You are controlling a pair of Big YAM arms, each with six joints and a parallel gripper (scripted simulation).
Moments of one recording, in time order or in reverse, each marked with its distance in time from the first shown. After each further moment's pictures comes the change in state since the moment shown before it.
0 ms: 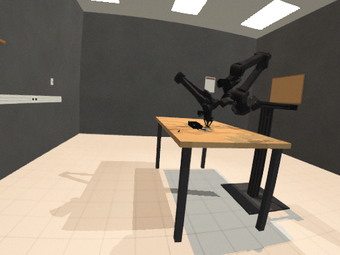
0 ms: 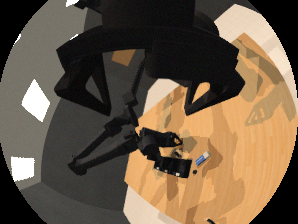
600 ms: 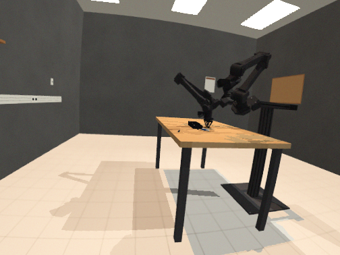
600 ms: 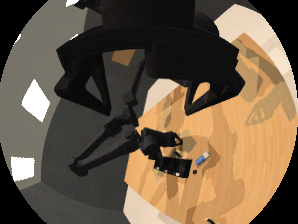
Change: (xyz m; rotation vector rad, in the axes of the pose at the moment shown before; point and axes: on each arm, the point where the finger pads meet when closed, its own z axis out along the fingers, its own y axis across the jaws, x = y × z) left arm 0.000 0.000 0.000 0.000 0.000 0.000; right arm 0.003 -0.003 0.007 0.001 0.002 -0.006
